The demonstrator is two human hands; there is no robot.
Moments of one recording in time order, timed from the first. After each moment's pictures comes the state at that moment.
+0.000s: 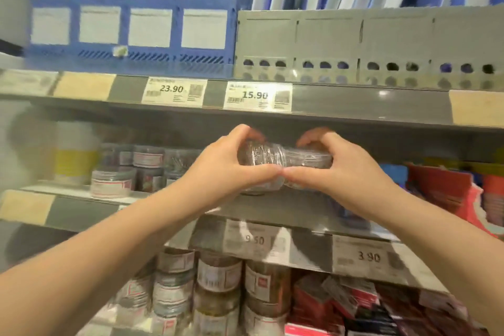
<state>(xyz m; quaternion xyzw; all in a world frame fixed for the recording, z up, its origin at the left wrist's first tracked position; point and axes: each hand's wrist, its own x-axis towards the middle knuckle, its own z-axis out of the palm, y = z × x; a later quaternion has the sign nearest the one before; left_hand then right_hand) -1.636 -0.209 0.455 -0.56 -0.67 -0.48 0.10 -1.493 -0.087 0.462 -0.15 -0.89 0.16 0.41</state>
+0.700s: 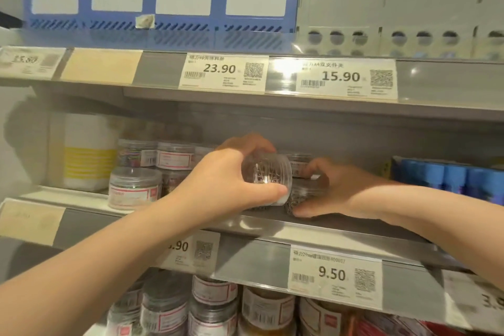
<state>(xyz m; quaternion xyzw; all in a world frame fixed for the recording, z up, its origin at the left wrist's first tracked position) -1.717 -0.217 0.445 -0.60 -0.68 -0.40 0.11 -1.590 -0.063 0.455 -0.28 -0.94 0.13 0.18</state>
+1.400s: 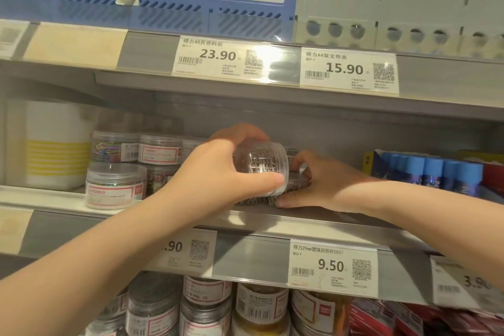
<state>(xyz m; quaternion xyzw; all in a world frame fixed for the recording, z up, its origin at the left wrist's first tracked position) -1.725 -0.217 0.442 -0.61 -0.64 -0.47 0.09 -1.602 -0.069 0.450 -0.32 -0.92 0.11 0.19</state>
